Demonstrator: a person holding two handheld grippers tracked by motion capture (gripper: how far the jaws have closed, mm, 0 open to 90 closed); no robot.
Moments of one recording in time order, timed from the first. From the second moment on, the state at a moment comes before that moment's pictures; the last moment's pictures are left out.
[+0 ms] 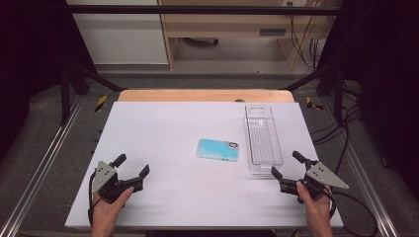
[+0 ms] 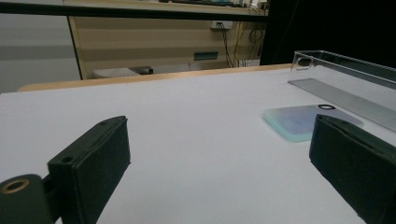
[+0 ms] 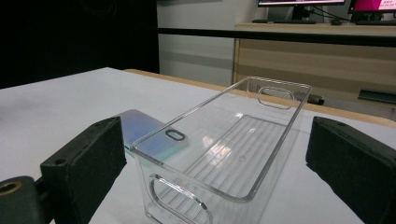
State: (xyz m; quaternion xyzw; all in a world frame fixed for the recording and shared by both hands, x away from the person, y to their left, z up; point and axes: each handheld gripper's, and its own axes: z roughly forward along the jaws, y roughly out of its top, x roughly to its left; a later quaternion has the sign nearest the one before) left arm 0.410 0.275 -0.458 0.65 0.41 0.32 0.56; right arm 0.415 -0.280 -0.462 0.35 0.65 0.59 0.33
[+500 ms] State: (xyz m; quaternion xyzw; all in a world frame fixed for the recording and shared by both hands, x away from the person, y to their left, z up) left arm 0.422 0.247 -0.444 0.66 0.41 0.29 0.56; right arm 0.417 -0.278 -0.462 0.35 0.66 0.58 0.33
